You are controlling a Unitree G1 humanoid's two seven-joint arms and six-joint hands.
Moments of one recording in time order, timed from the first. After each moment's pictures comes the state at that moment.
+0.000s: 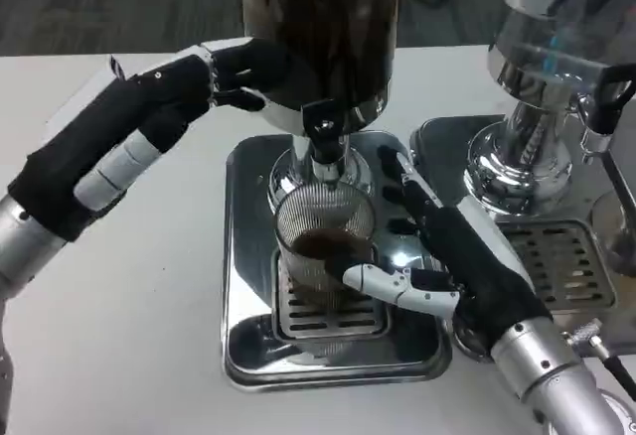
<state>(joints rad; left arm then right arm) -0.40 0.46 0.13 0.66 -0.39 -0.79 -0.92 0.02 -0.15 0.21 -0.04 -0.25 -0.04 0.14</state>
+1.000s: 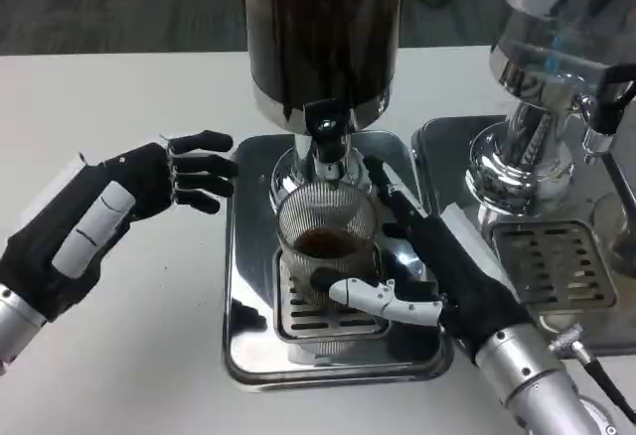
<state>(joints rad) -0.24 0.45 0.19 0.68 -0.35 -0.66 -0.87 0.00 -0.14 0.25 0.03 -0.31 -0.08 0.08</state>
